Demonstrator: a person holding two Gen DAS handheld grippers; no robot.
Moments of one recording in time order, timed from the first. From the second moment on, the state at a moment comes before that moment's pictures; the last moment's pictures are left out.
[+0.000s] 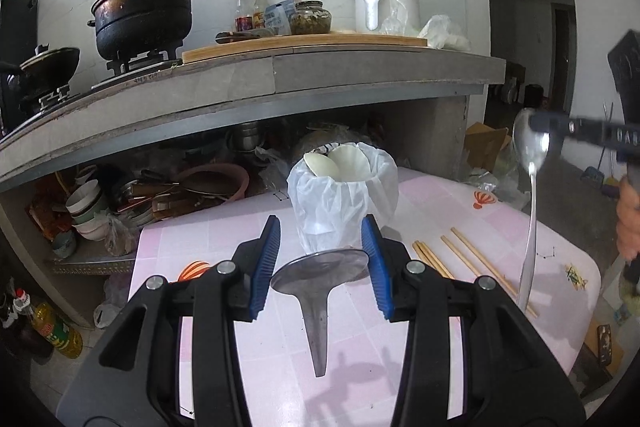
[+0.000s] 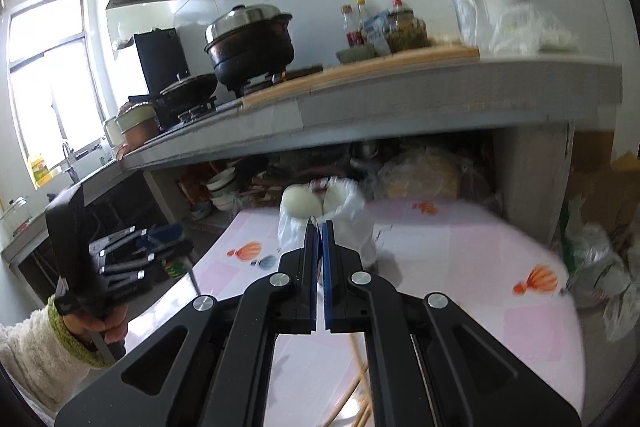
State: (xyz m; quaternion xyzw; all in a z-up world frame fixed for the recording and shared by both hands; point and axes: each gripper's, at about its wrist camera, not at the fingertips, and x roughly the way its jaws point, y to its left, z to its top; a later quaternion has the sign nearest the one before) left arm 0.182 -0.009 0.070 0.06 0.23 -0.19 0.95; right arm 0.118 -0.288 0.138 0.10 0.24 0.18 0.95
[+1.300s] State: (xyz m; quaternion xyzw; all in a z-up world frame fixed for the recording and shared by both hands) left arm 0.190 0.065 0.047 0.01 0.24 -0.13 0.96; right arm 0.318 -0.183 0.145 -0.12 0.24 0.15 0.95
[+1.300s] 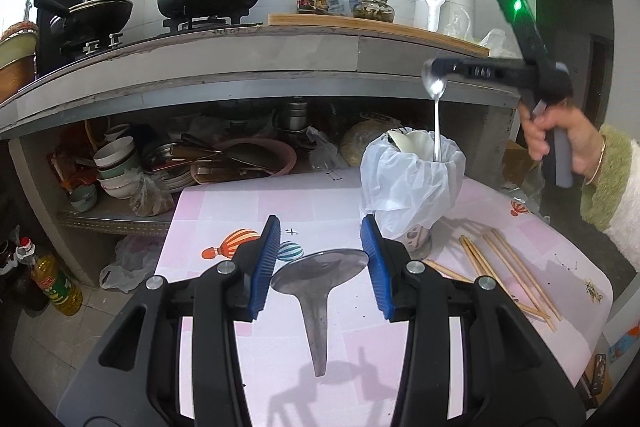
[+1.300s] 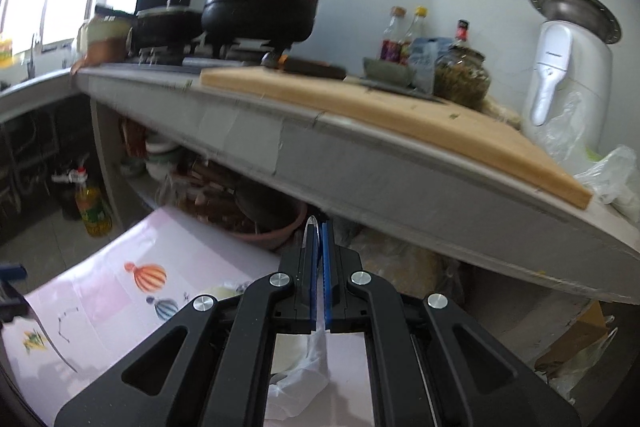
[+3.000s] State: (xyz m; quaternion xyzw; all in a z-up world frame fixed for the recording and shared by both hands) left arm 0.191 0.048 0.049 0.01 0.24 -0.14 0.96; right arm 0.233 -0.255 0.111 0.03 0.34 0.21 0.91
